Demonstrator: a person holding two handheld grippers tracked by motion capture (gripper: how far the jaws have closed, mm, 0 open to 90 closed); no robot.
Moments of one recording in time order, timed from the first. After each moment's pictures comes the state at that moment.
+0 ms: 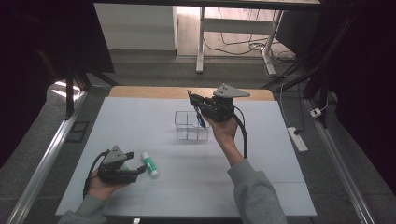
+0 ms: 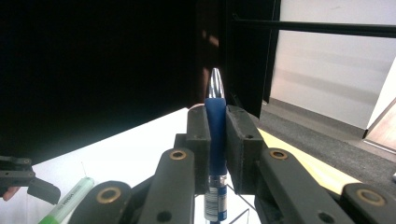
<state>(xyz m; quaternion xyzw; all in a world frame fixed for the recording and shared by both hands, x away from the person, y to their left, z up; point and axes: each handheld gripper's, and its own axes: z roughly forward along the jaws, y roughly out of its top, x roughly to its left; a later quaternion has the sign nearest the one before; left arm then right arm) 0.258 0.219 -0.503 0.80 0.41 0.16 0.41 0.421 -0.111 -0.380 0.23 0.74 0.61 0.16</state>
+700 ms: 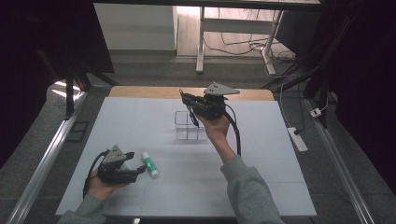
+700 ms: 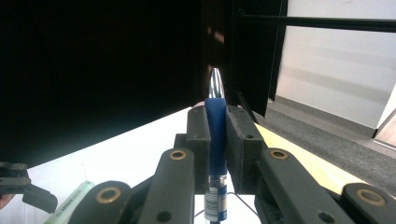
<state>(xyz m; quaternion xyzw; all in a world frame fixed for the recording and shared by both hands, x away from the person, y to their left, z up) 0.258 0.220 -0.504 0.80 0.41 0.16 0.41 0.431 -0.088 -0.386 0.22 0.75 0.60 0.15</state>
